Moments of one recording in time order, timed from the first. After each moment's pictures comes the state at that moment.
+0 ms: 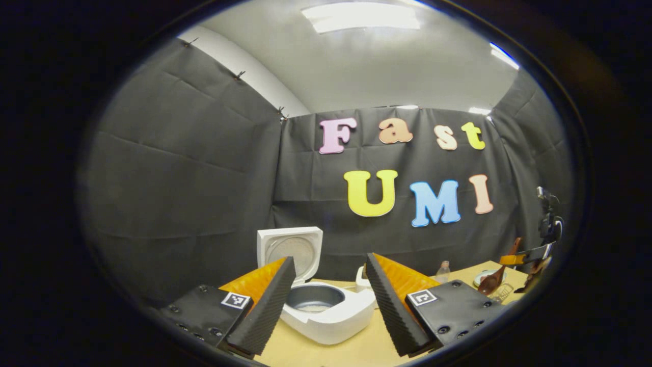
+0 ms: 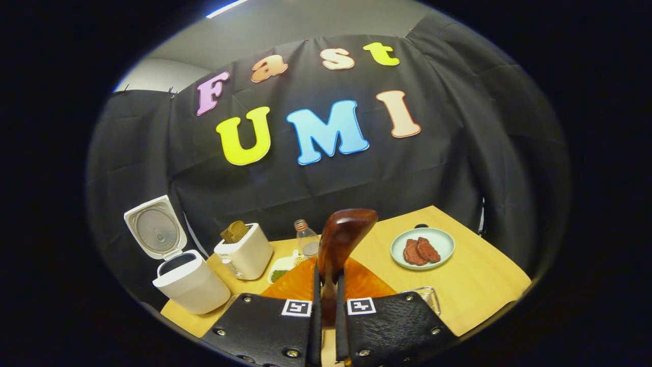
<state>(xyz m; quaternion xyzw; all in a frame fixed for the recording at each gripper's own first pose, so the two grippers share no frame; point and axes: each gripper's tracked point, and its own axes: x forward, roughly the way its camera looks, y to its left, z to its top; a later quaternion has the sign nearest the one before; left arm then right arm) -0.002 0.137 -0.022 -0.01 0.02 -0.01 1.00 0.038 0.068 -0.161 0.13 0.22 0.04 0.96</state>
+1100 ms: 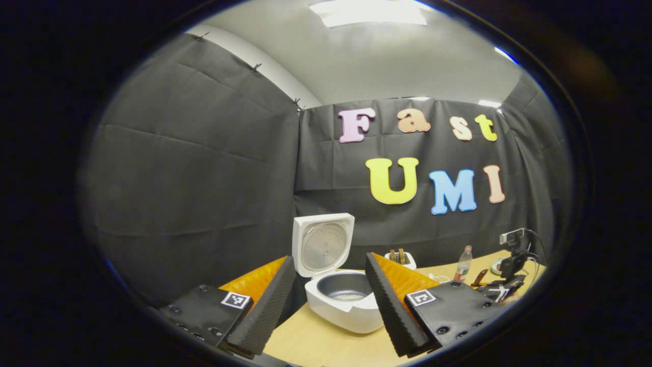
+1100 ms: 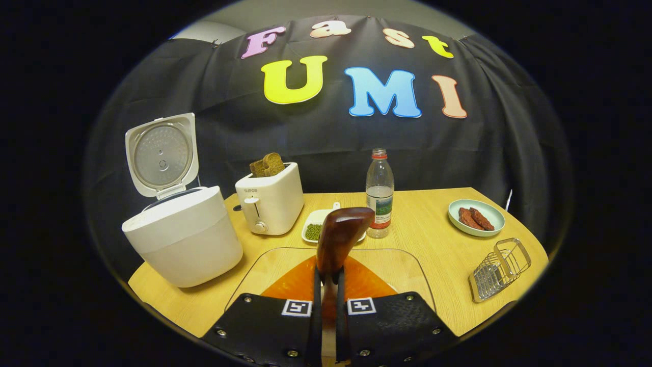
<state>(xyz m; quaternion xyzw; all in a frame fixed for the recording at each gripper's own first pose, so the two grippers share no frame) -0.025 0.218 -0.045 0.00 0.05 0.02 1.00 0.017 0.231 -0.289 0.04 0.28 0.09 0.95</state>
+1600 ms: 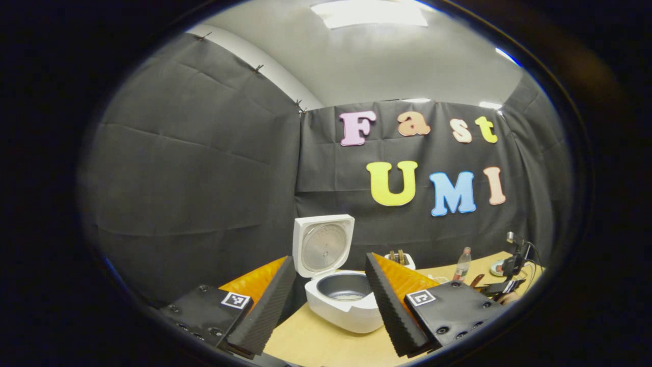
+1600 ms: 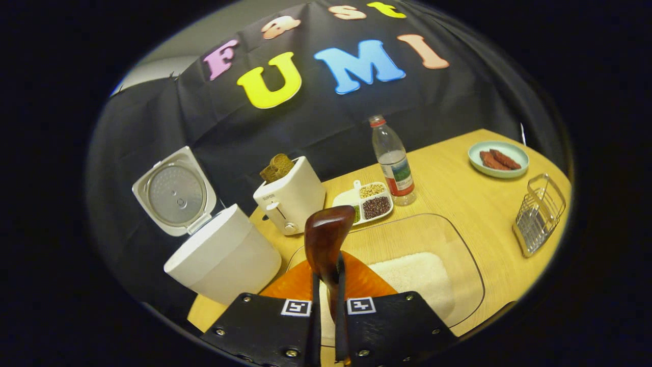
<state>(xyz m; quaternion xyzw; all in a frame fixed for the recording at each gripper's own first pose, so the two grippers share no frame) -0.033 0.222 -0.035 -0.01 0.05 0.02 1.00 0.008 0.239 -0.291 0.26 0.35 0.09 0.90</state>
